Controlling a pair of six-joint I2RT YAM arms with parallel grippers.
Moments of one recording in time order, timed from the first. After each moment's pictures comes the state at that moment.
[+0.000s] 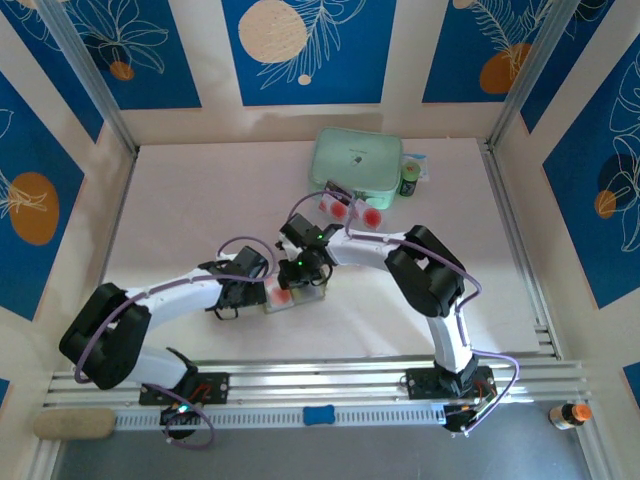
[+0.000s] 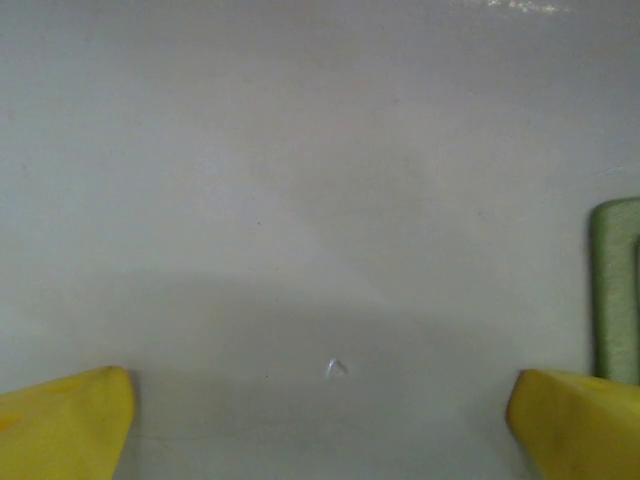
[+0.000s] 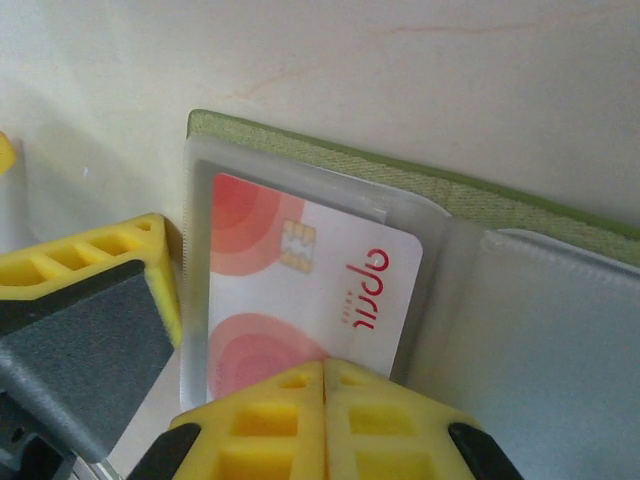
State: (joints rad) left arm -0.62 1.40 0.63 -0.58 -0.30 -0.77; right arm 0.86 2.03 1.35 -0.49 -0.42 0.53
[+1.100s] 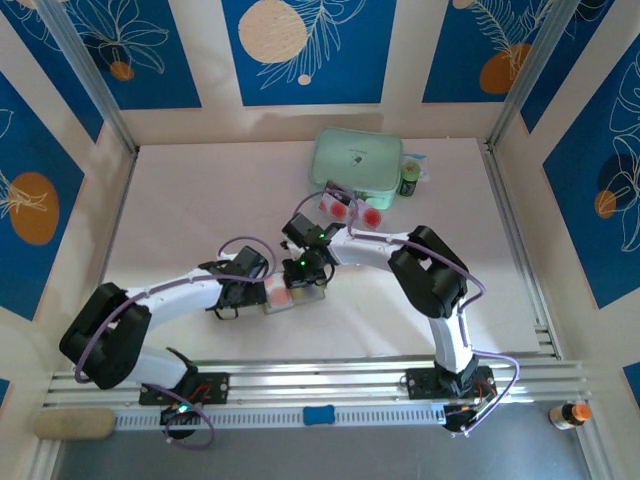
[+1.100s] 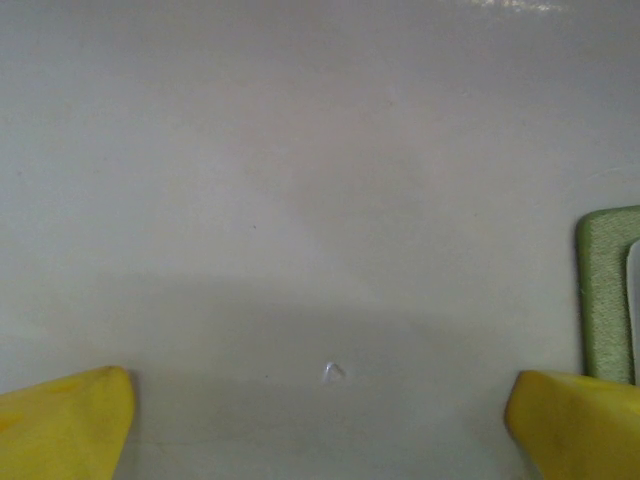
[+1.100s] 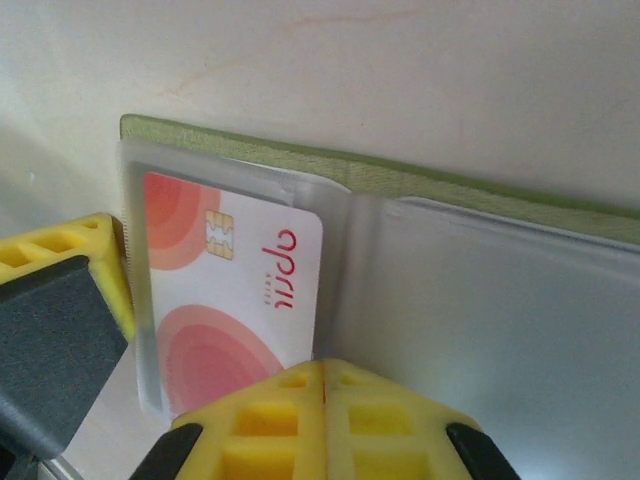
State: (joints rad) left arm -0.62 1.40 0.63 -0.58 -0.30 -0.76; right arm 0.86 2.01 1.34 -0.54 -0.35 0.54
